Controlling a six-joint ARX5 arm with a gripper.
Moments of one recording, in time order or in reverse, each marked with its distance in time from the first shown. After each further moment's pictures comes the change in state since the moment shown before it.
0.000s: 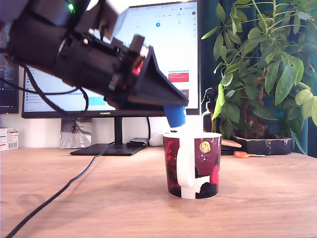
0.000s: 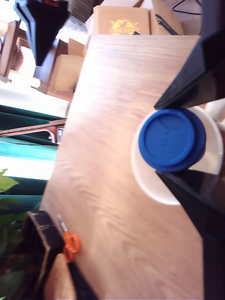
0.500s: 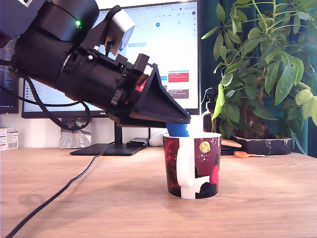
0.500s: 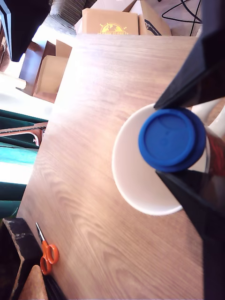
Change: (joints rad) arm -0.009 0.028 0.000 -0.007 0.000 0.000
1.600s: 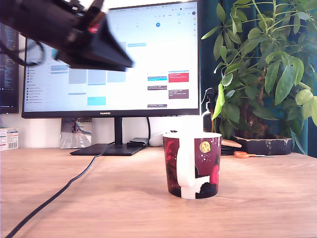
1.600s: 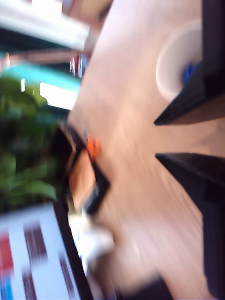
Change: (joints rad) arm 0.214 -0.347 0.052 -0.282 -0.172 0.001
